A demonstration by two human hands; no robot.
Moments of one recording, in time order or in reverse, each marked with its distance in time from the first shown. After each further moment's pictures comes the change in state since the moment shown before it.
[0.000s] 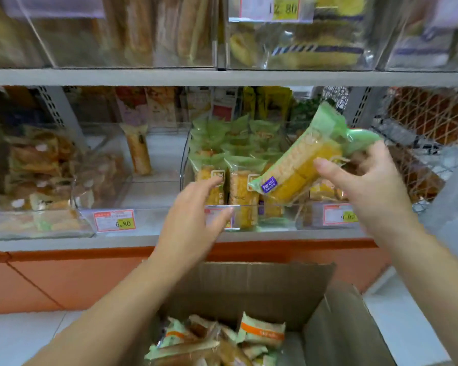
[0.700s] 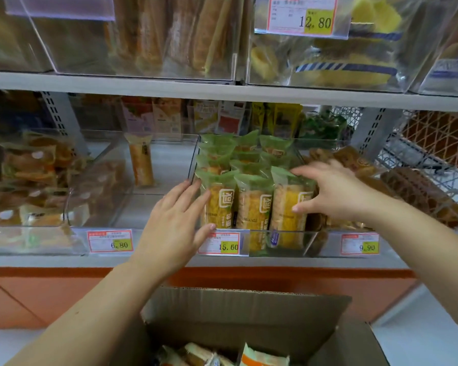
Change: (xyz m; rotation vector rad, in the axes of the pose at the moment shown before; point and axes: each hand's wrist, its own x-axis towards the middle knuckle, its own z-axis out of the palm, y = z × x) left_hand 0.037 -0.068 -0.001 0.578 -0.118 0.147; right_hand 0.092 0.034 0.031 -1.201 -0.584 -0.041
